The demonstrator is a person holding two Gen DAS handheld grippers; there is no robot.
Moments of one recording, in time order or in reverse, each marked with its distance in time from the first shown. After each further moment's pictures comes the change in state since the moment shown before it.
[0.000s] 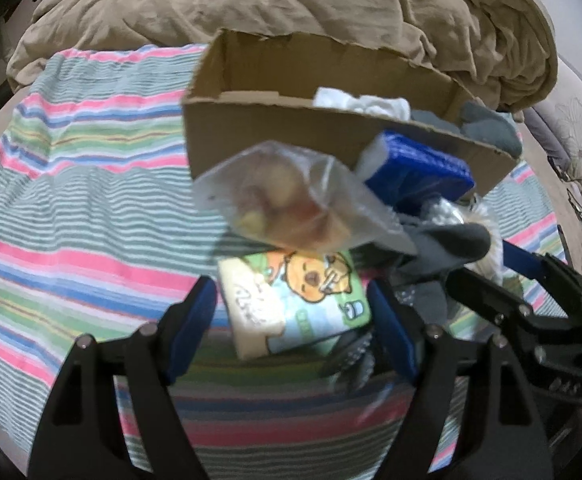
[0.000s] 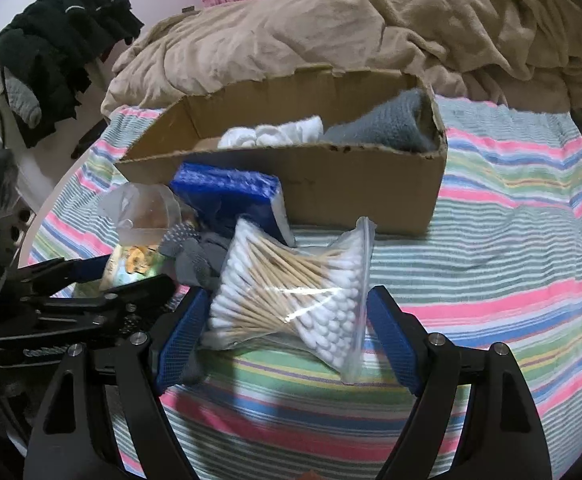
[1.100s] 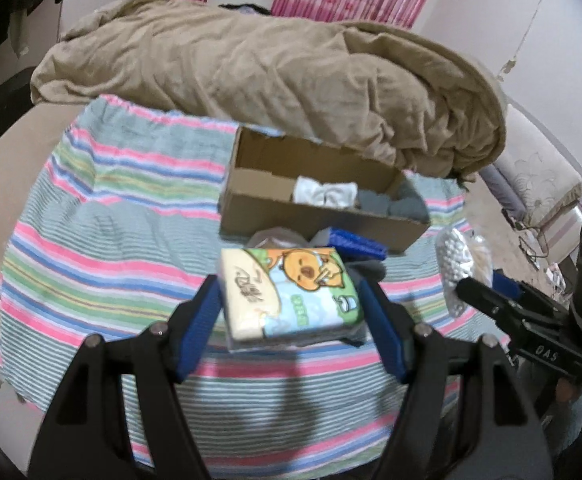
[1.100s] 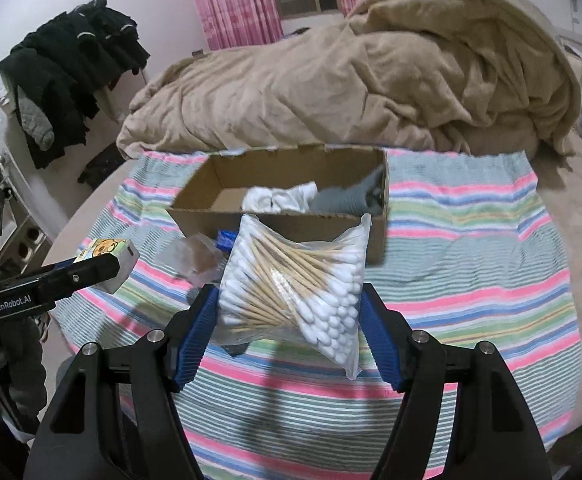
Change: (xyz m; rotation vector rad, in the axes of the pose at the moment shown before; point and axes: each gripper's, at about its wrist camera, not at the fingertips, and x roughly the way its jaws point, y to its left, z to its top) left arm -0.122 0.022 -0.002 -0.076 -0.190 -0.137; right arm -0.102 0.014 0.007 -0.007 -0.126 -0.020
